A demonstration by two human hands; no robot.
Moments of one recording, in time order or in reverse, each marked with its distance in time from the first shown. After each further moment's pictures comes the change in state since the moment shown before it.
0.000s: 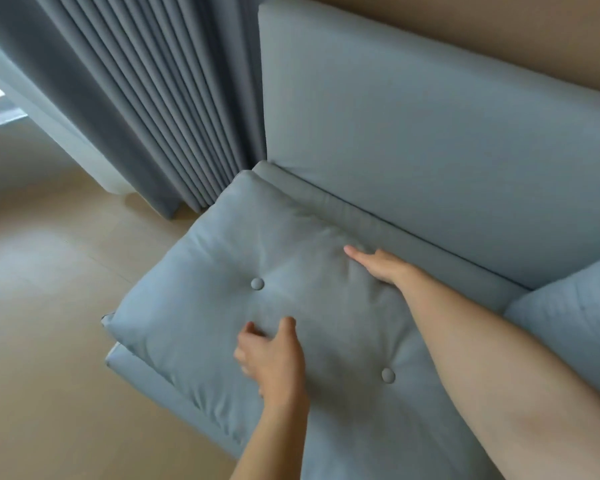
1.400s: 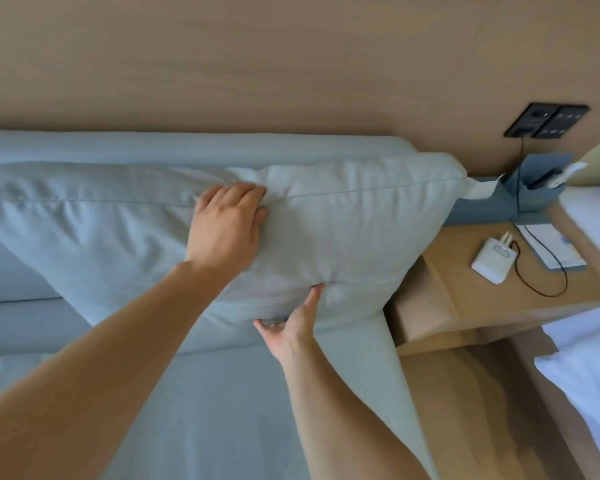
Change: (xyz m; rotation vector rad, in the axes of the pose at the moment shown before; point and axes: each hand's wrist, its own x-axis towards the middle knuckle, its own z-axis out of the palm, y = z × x) left_hand -0.561 -0.116 0.477 0.689 -0.501 2.080; right_hand -0.158 0.646 -0.207 2.405 0.313 0.073
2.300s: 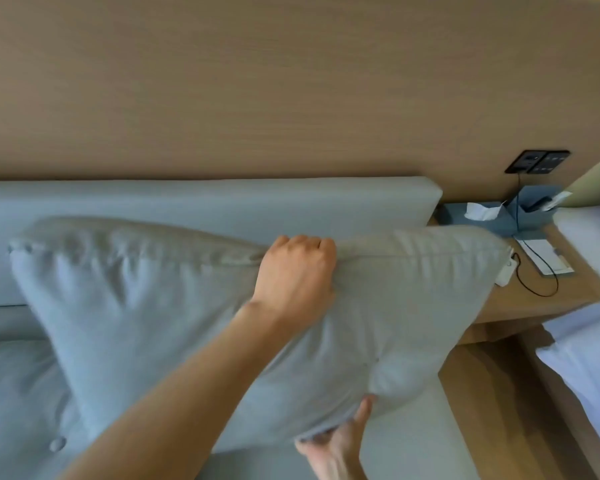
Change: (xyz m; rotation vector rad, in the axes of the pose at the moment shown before) left_hand -0.074 0.004 -0.251 0.014 -0.139 0.147; right_hand -0.219 0.186 -0.072 0.135 0.161 0.024
